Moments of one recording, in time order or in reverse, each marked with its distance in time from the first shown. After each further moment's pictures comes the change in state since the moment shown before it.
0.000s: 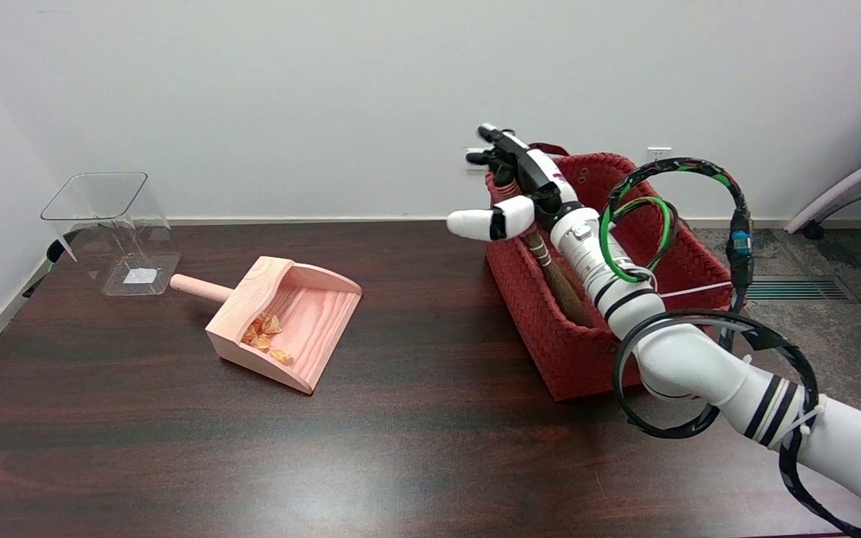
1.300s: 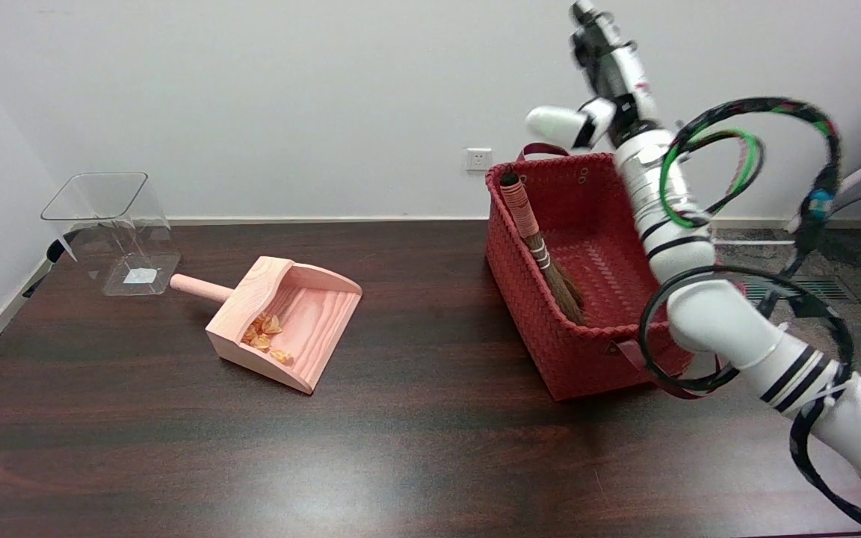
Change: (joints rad) arm 0.003 0.011 0.219 -0.048 -0.170 0.082 0.049
